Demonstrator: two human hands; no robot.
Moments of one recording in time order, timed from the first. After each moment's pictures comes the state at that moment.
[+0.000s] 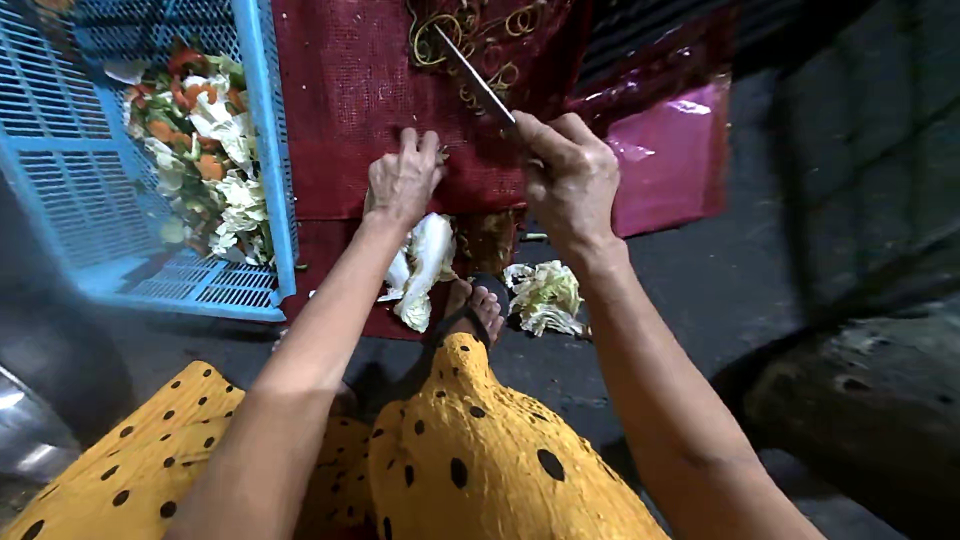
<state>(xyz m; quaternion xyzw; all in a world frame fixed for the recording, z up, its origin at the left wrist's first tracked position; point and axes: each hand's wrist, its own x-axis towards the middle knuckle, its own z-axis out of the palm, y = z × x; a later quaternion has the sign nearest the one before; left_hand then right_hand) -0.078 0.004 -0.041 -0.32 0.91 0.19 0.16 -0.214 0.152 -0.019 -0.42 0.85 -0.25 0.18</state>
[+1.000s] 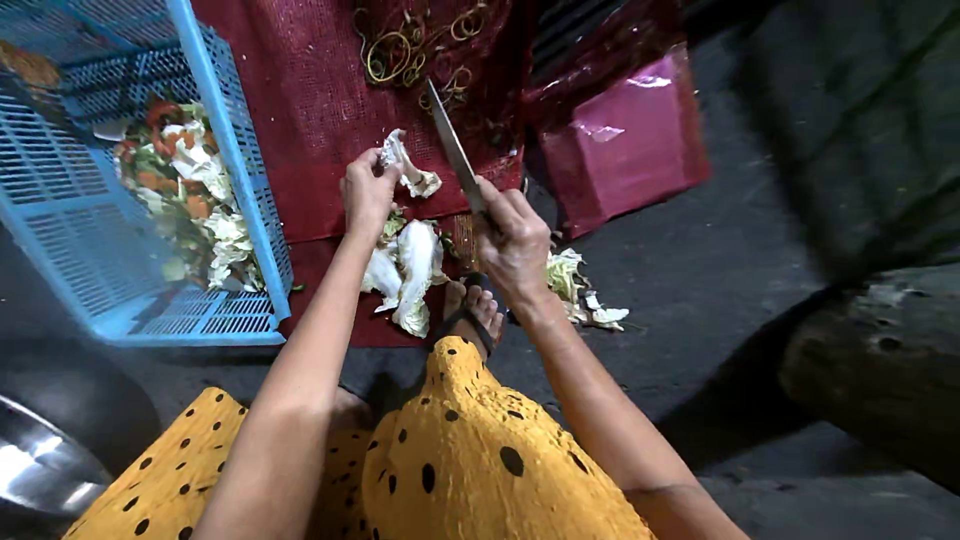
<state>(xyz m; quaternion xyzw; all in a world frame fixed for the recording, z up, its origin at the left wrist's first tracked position) -0.078 -0.004 -0.040 -0.54 0.64 0.54 0.07 -0.139 0.201 -0.019 -0.34 0.86 -0.33 0.20</state>
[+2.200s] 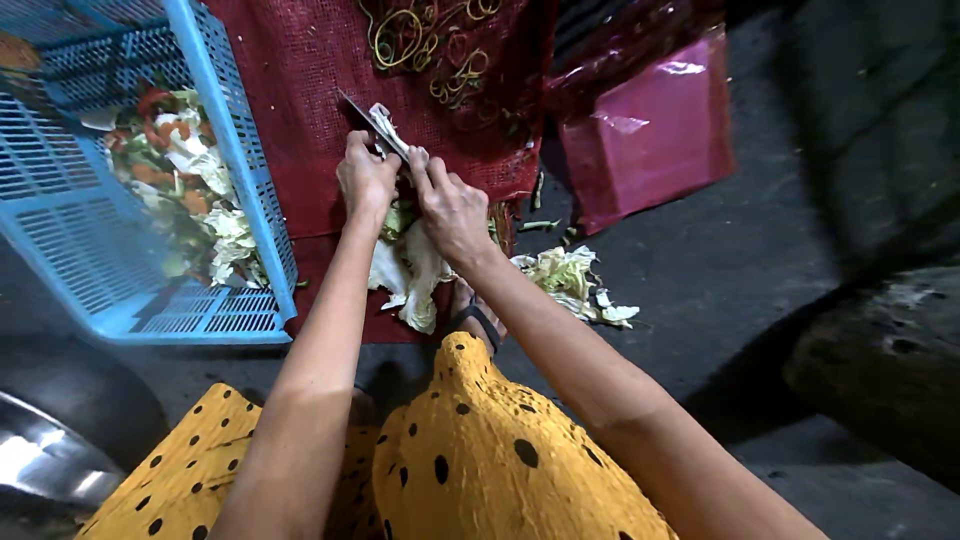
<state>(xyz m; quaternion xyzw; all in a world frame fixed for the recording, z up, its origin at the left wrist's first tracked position) -0.086 -0.018 -0.039 -0.59 0.66 0.45 0.12 -0.119 0.111 -0.066 -0.45 0.86 -0.17 0.15</state>
